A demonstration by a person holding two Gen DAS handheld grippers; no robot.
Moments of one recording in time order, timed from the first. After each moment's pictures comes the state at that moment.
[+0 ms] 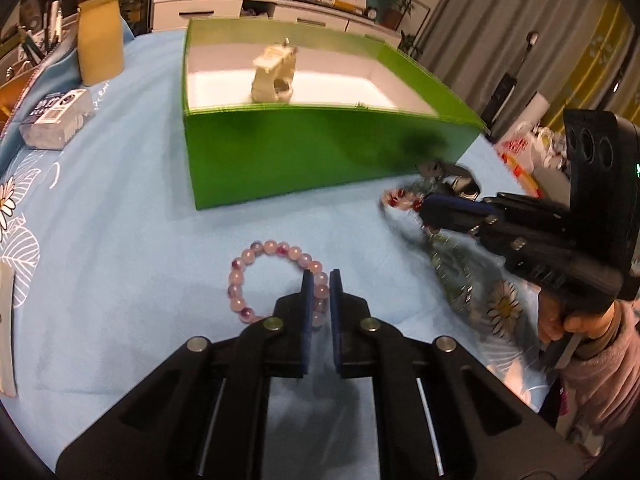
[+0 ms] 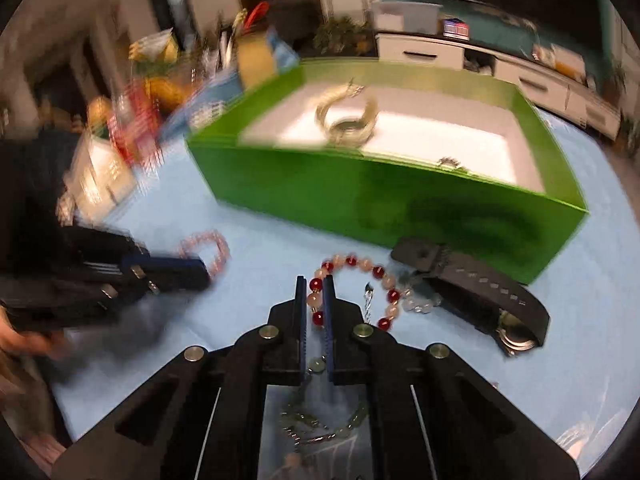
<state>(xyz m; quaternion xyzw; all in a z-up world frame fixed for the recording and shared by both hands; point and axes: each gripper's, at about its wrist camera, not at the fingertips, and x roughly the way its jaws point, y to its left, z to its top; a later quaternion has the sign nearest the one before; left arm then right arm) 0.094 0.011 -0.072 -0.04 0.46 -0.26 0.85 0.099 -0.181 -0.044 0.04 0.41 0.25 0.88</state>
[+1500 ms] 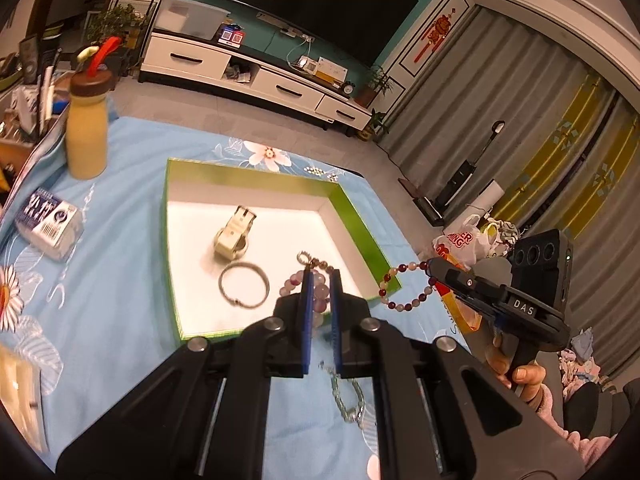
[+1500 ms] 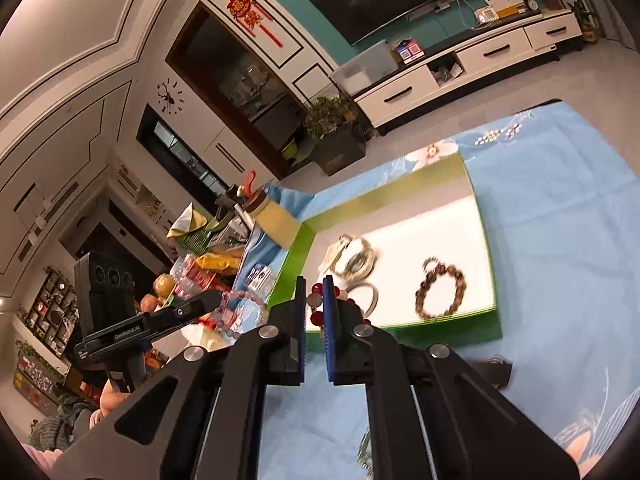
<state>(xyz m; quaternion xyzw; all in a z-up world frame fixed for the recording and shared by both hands) 0.155 0.023 0.041 -0.16 0.38 -0.31 0.86 0.124 -0.261 0.041 0.26 0.32 0.25 0.87</state>
